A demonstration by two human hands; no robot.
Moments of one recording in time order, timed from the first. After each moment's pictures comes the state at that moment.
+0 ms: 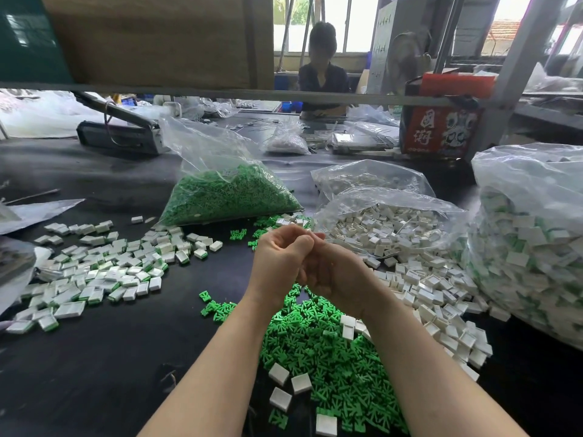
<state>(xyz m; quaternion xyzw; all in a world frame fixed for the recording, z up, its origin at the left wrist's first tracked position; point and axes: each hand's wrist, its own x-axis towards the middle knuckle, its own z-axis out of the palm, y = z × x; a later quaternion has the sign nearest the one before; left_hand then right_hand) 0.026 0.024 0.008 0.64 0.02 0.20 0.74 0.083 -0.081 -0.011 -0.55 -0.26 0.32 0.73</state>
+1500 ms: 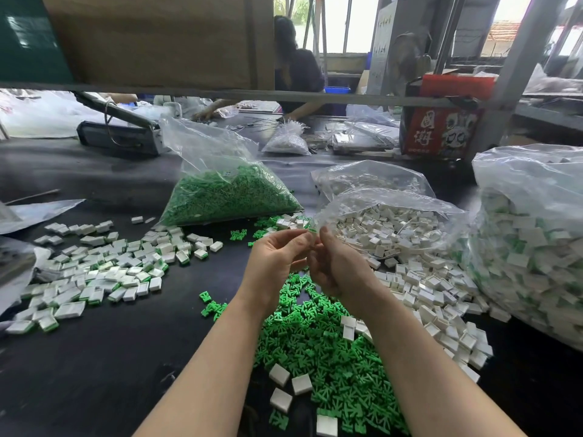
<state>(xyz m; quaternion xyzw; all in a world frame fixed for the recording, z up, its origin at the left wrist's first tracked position) 0.032 0.038 -0.003 0.58 0.03 0.14 0.80 0.080 -0.084 -0.005 -0.63 -0.18 0.25 0.71</state>
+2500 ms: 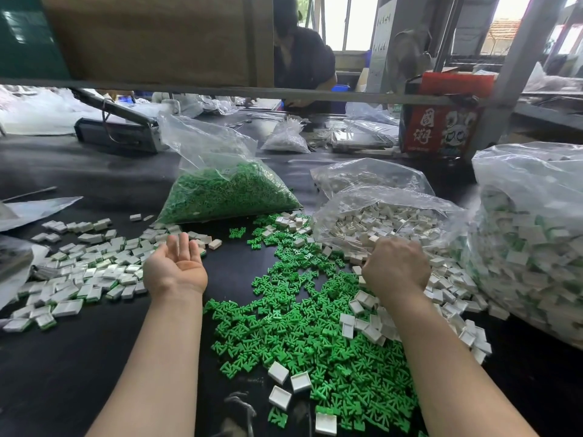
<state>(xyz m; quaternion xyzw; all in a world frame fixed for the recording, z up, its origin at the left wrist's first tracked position) 0.013 0.141 -0.001 0.11 0.26 0.37 0.88 0.113 -0.131 -0.013 -0.99 -0.02 -0.14 0.03</state>
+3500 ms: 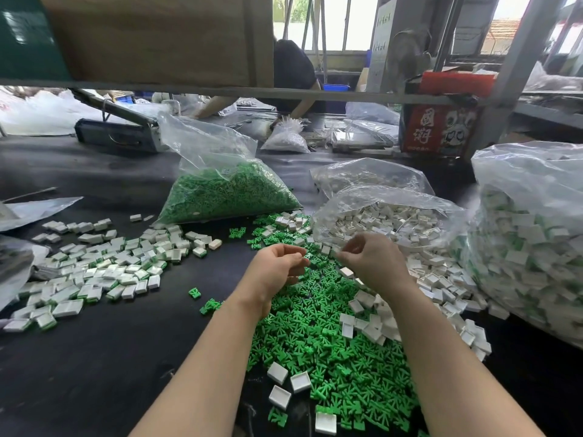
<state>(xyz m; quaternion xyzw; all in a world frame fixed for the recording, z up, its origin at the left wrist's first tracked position) 0.038 0.048 -0.020 0.69 0.16 0.05 0.70 0.108 -0.123 -0.006 -0.92 -0.17 -0.02 0.35</state>
